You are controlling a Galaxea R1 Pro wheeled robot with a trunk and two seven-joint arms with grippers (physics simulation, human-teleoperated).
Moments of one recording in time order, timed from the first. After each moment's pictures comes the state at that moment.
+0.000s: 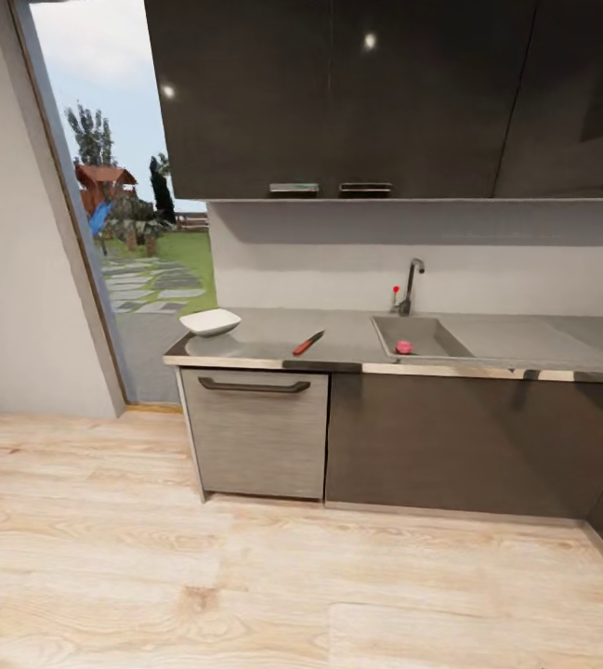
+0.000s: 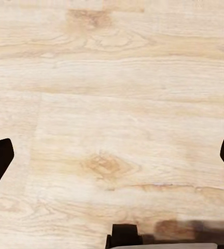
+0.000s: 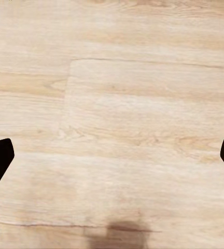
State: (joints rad) left arm 0.00 0.05 0.01 -0.36 0.01 -0.36 0.00; right arm -0.01 0.00 0.00 -0.40 0.00 -0.42 0.00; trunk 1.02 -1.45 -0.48
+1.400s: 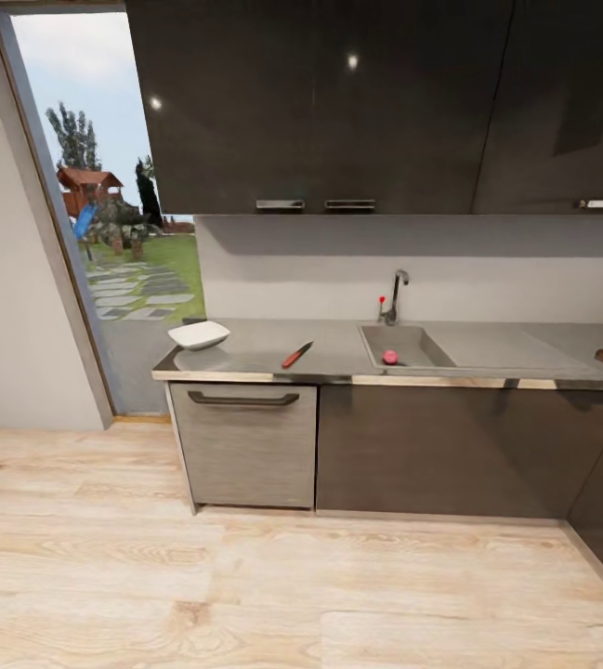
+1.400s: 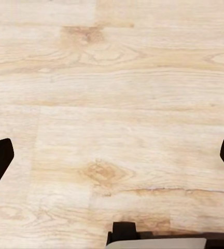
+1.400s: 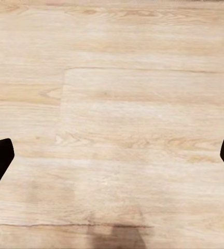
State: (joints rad) left arm 0.00 0.05 0.01 -0.36 0.01 -0.36 0.00; right arm -0.01 0.00 0.00 -0.40 0.00 -0.41 0.00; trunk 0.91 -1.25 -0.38
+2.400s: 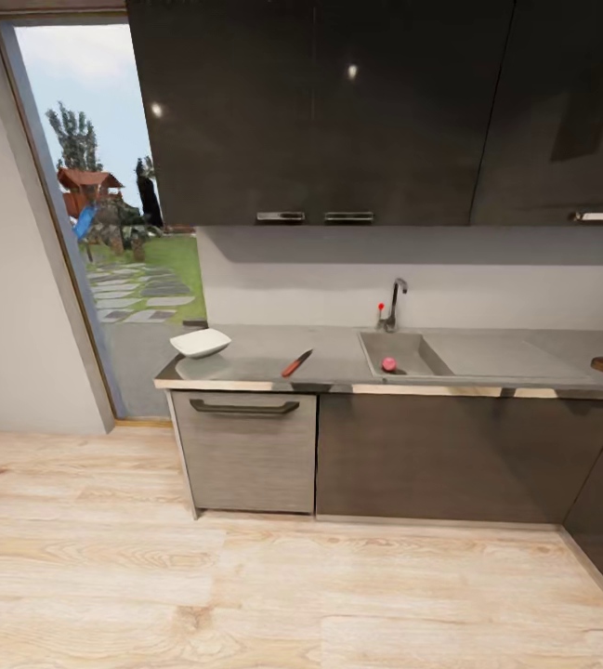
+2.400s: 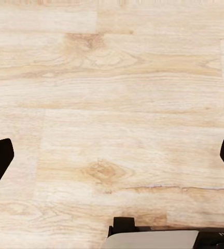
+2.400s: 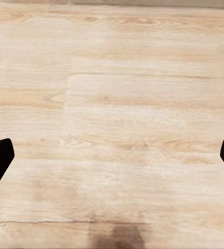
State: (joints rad) left arm 0.00 0.05 0.01 -0.36 0.01 -0.36 0.00; right arm -0.01 0.00 0.00 -0.40 0.00 -0.41 0.00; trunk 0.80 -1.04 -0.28
